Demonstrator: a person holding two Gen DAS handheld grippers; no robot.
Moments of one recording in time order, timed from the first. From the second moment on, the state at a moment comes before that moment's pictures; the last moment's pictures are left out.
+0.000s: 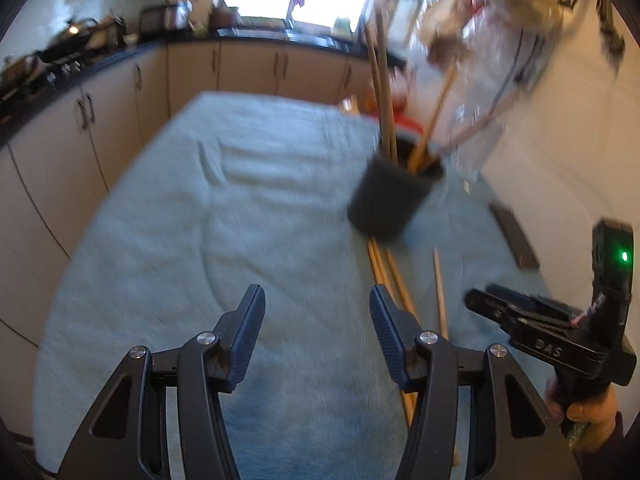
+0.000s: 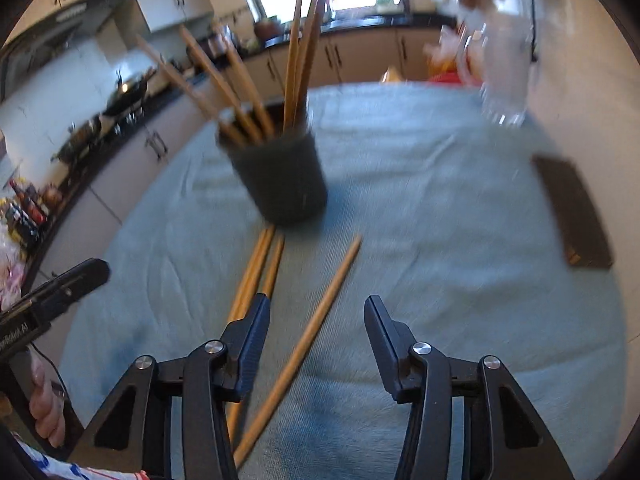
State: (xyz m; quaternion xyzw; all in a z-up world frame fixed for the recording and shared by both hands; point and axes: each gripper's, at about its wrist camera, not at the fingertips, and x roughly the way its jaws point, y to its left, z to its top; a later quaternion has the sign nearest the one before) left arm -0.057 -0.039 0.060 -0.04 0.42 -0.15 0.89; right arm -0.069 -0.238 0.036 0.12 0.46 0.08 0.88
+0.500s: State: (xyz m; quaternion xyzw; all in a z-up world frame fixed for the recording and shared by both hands) left arm -0.051 -0.103 0.014 0.01 0.47 -0.21 0.86; right arm -0.063 -0.248 0.009 0.02 0.49 0.01 0.87
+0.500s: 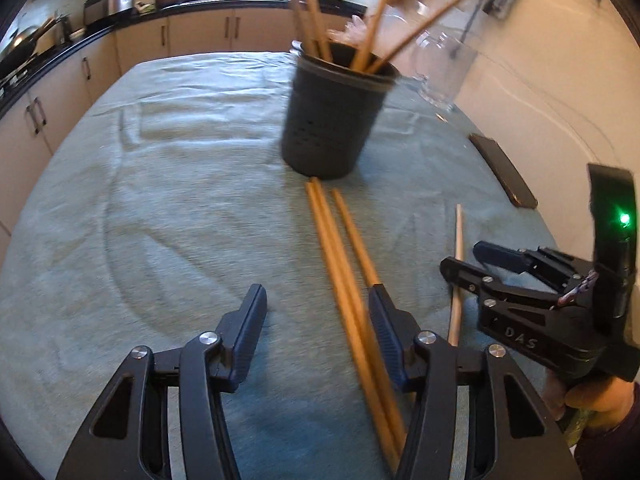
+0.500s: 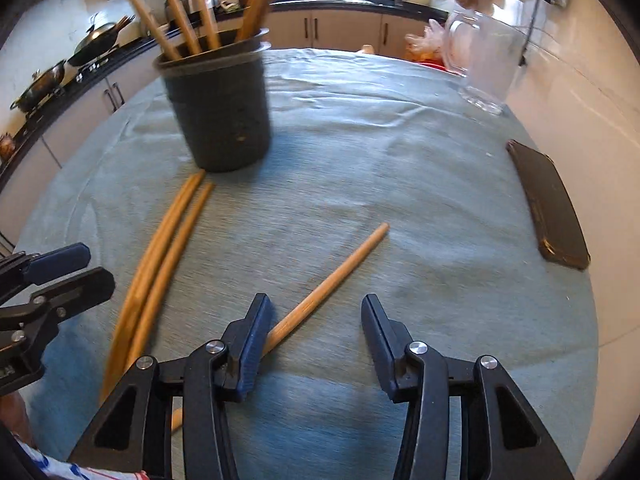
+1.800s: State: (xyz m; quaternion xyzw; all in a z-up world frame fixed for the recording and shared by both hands) left arm -0.035 -0.075 0.005 0.10 0.52 -0.18 0.83; right arm -0.077 -0.299 0.012 0.12 0.55 0.01 0.83
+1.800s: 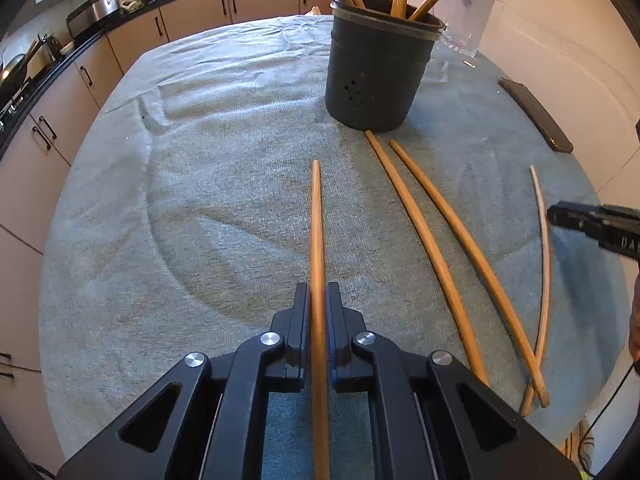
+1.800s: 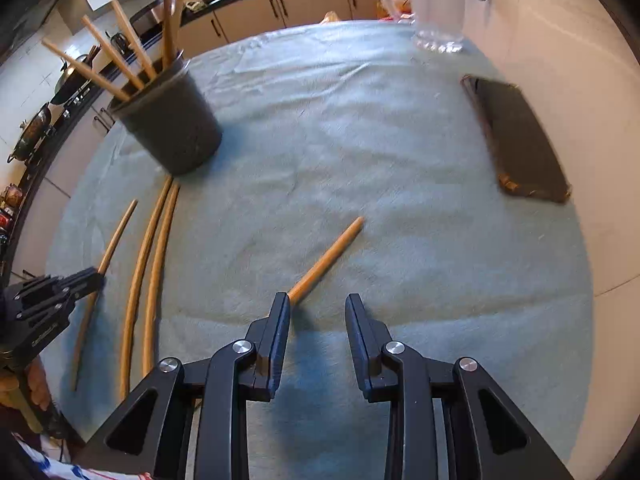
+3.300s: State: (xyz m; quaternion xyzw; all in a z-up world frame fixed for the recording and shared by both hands) left arm 0.008 -0.088 0.007 0.09 0.60 -0.18 0.78; right arm -0.020 -0.199 0.007 -0.05 0.65 0.07 0.76
